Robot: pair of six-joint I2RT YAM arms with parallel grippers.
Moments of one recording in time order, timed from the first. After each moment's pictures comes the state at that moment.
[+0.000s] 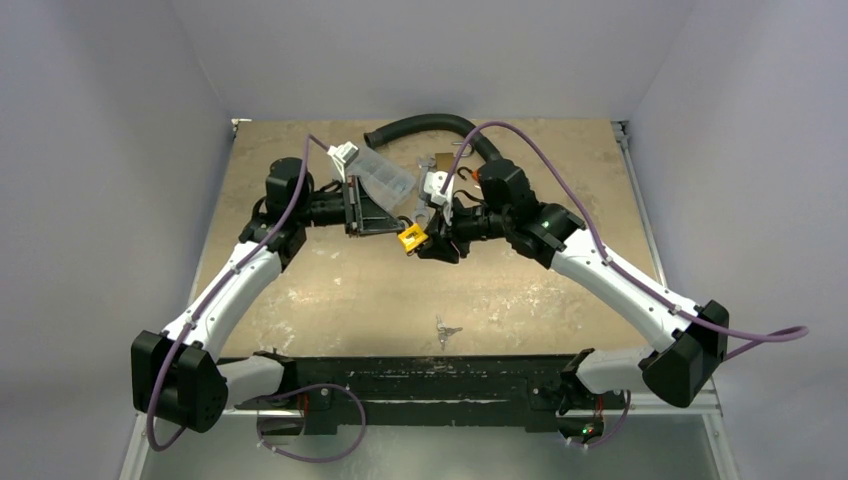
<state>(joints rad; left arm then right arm) -0.29 1.20 0.94 -0.02 1.05 -0.94 0.72 1.32 1.26 -0.45 -0.60 -0.29</state>
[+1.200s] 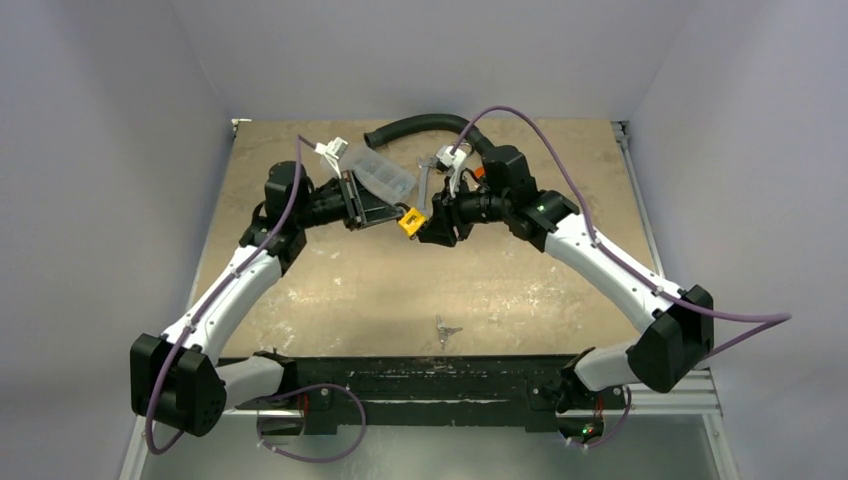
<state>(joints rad) -0.31 1.18 0.88 0.09 0.83 -0.97 0.63 1.41 1.28 -0.40 -0.61 0.06</state>
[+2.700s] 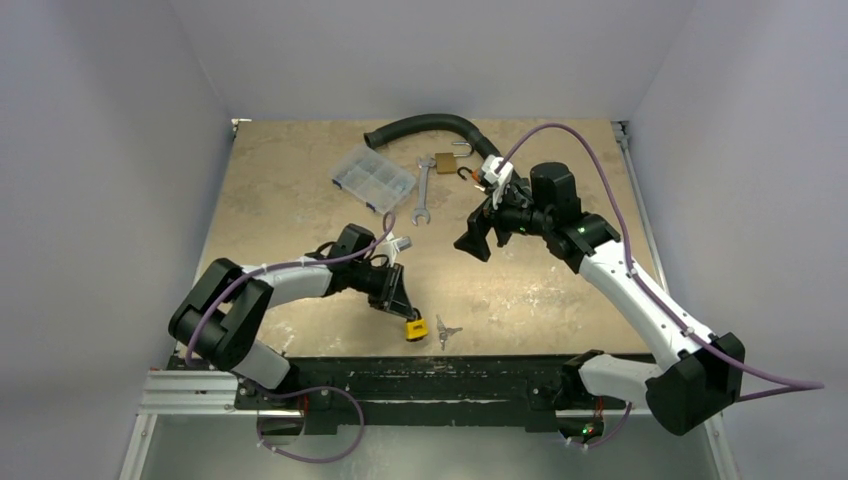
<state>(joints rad) -0.53 1.51 0.63 -0.07 0.87 -0.43 0.45 1.18 1.05 -0.39 -0.57 -0.19</state>
